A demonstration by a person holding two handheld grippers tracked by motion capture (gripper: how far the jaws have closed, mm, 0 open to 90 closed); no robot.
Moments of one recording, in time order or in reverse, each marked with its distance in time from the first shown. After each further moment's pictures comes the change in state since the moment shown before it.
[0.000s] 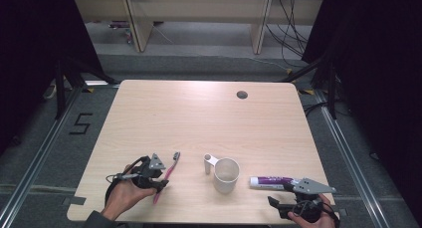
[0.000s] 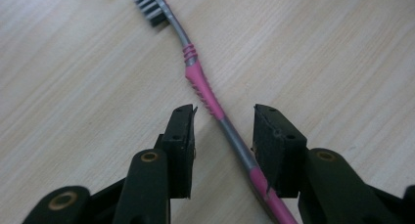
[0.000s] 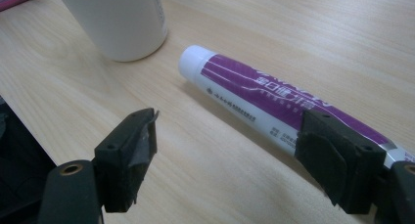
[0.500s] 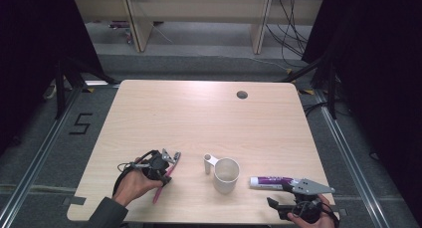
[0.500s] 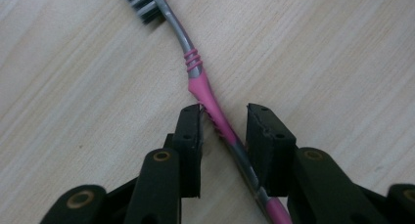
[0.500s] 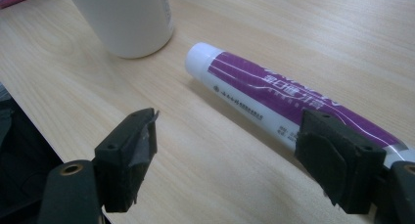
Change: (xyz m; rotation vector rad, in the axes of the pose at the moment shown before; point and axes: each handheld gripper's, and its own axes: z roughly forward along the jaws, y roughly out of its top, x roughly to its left) left arm 0.007 0.024 0.018 0.147 -0.027 0.029; right arm 0.002 0.000 0.000 0.013 0.016 -0.003
